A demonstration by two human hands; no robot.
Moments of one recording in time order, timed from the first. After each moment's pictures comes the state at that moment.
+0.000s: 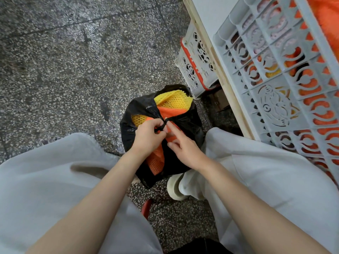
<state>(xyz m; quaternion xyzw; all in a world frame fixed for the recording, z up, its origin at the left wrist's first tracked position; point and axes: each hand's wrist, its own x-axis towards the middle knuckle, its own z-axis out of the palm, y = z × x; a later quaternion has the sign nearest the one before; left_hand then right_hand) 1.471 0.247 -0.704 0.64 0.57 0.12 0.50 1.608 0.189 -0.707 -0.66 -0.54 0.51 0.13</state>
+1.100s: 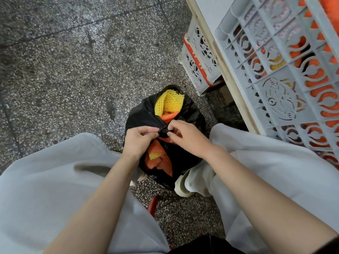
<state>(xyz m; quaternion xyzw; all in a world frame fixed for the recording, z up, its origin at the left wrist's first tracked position) 1.446 0.231 -0.703 0.37 0.67 0.20 0.61 1.613 0.212 -0.702 -0.61 -0.64 0.45 0.11</state>
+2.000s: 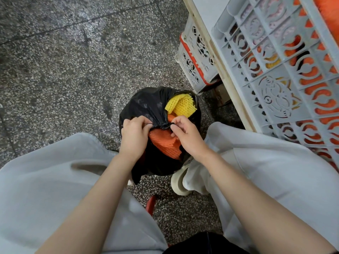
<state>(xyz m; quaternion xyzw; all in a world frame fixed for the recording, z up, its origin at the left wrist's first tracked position) 1.440 0.240 -0.724 0.67 0.64 0.13 0.36 1.603 0.200 -0.698 -0.66 -0.41 0.55 0.30</state>
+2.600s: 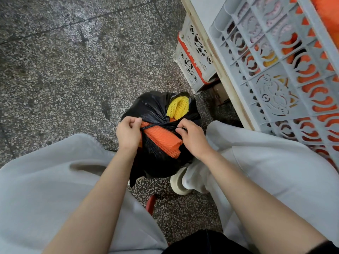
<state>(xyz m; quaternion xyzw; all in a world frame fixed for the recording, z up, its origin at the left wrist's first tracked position) 1.444 0.248 -0.729 0.40 0.76 0.22 0.46 1.619 0.194 -0.716 -0.73 -0.52 0.41 0.17</state>
